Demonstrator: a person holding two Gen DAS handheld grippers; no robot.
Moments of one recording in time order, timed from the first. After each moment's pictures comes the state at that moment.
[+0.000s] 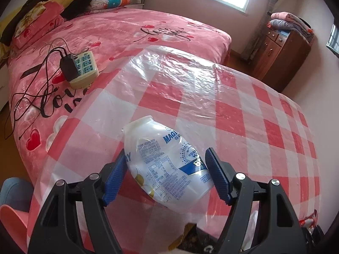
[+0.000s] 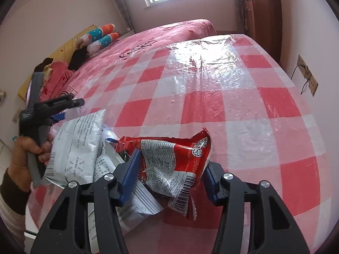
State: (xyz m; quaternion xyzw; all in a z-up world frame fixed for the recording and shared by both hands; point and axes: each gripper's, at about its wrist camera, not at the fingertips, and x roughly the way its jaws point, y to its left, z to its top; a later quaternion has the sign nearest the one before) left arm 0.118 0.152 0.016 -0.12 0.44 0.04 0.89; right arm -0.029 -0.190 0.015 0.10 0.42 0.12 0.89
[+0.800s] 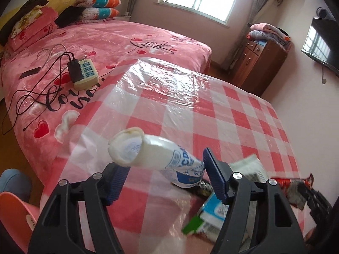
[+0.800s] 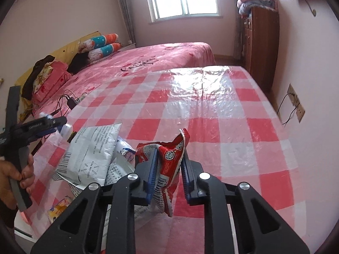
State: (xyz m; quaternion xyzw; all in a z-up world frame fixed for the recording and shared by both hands) left arm 0.026 0.165 0.046 -0.14 0.39 -0.02 0.91; right arm -0.063 -0.169 0.059 0.04 0.35 0.09 0.93
